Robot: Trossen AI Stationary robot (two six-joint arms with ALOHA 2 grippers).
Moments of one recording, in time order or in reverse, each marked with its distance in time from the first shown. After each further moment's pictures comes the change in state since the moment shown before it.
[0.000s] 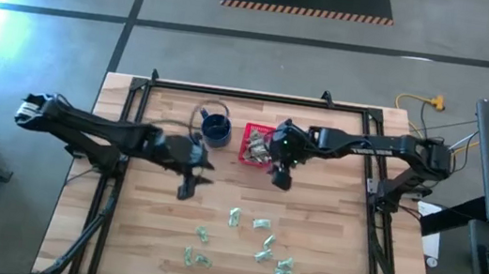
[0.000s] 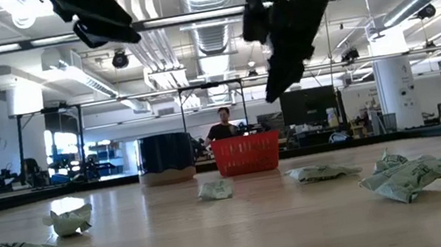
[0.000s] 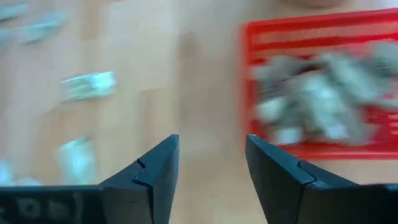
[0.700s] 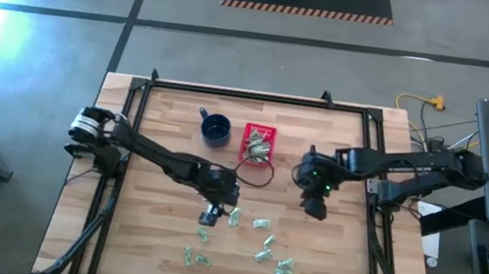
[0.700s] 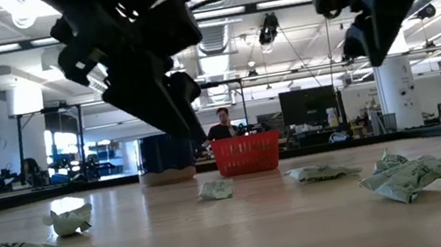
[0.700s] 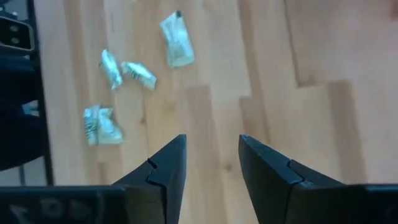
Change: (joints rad) left arm -0.023 0.547 0.058 0.263 0.234 0.236; right arm 0.205 -0.320 -0.199 -0.274 -0.120 0.280
